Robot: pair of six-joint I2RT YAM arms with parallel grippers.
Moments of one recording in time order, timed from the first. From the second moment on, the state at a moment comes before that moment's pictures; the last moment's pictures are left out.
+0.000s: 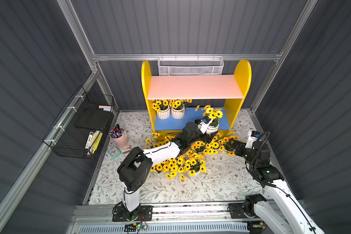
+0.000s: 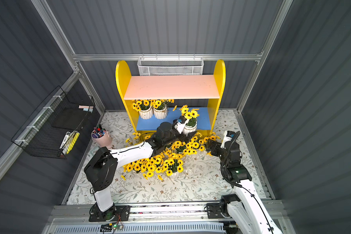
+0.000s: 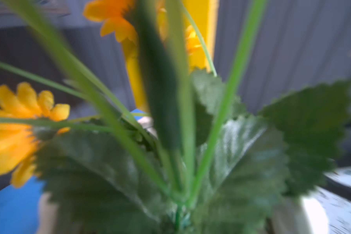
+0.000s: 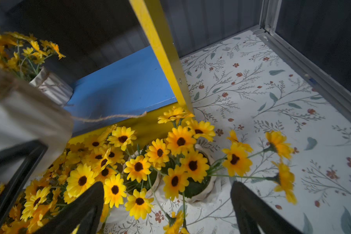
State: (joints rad) left arm -0.84 1.80 1.24 0.44 0.11 0.08; right arm 0.08 0.74 0.59 -0.26 0.02 0.44
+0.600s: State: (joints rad) left arm -1.25 1.74 0.93 0.58 -0.05 0.07; right arm -0.47 0.78 0.64 -0.31 -0.39 0.63
